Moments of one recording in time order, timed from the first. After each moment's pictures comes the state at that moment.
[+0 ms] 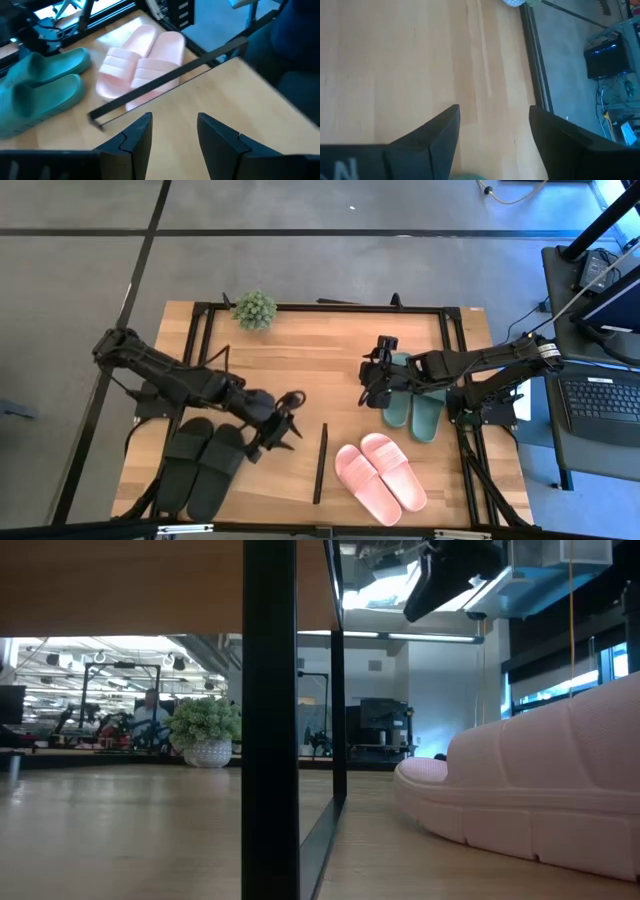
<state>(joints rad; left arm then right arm) -0.33 1.35 1.09 -0.36 0.08 0.26 0.16 1.41 1.24 -0.80 0.61 -0.06</state>
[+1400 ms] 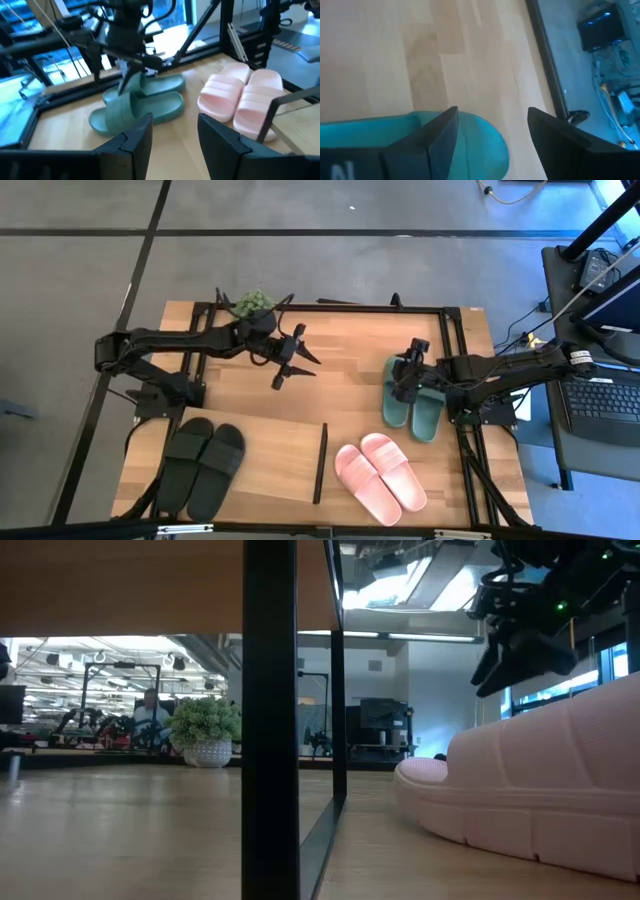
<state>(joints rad) 0.31 1.34 0.88 0.14 0.54 0.37 0.05 1.01 0.65 -0.61 0.61 -0.05</state>
